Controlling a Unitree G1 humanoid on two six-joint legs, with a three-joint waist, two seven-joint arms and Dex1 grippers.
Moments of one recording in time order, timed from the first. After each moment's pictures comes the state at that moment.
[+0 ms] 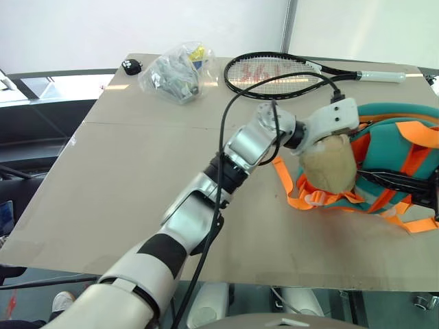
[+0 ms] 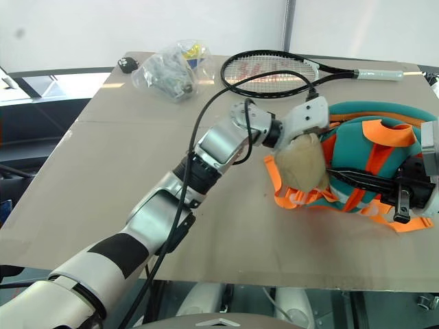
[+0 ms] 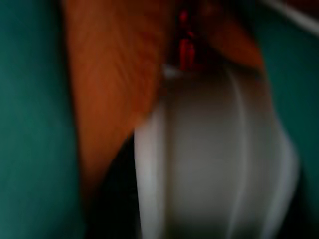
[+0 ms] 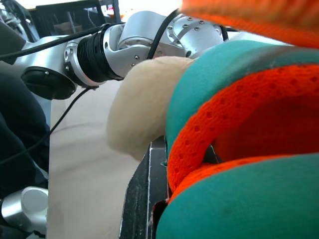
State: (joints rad) left arm -1.24 -0.07 -0.44 0.60 -0.06 0.37 -1.07; right arm 0.02 -0.96 -0.65 -0.58 1.04 0.74 1.04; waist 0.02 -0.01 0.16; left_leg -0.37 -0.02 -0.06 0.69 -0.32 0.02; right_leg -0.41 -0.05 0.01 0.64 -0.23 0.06
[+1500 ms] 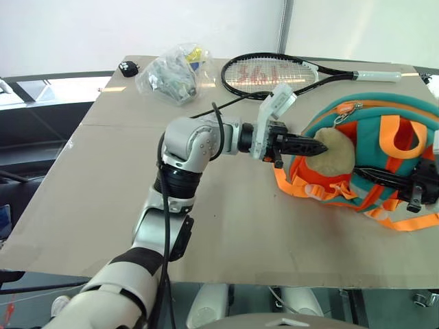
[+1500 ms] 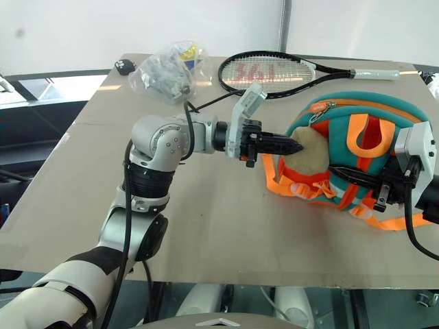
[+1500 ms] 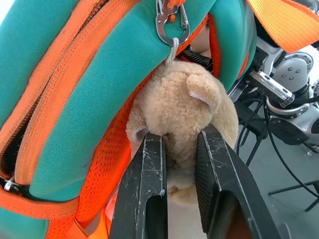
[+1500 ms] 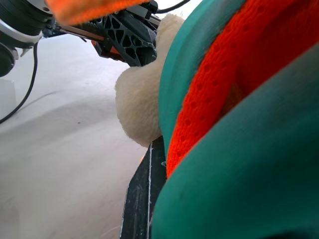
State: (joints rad) left arm -1.01 0.19 -0.13 0.07 -0.62 1.14 -0.98; right arm 0.00 -0.95 -0.53 -0.52 0.88 0.67 0.95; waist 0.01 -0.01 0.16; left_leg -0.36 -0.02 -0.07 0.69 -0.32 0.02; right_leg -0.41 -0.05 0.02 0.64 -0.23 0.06
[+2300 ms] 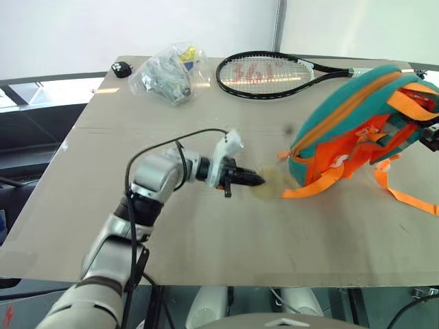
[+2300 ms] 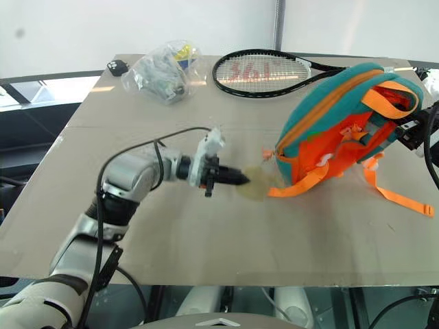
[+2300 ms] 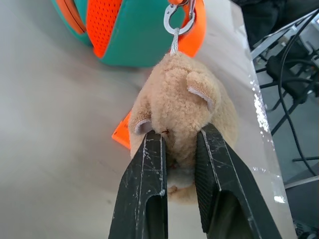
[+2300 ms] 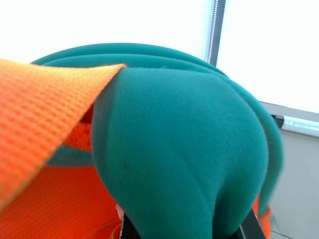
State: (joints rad) left arm -0.70 0.51 -0.30 0.04 -0.50 0.89 -1.09; right arm -0.32 -0.85 -0.52 -0.21 0.78 0.68 0.56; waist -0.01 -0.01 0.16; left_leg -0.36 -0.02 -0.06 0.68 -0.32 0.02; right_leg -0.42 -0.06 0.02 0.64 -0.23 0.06
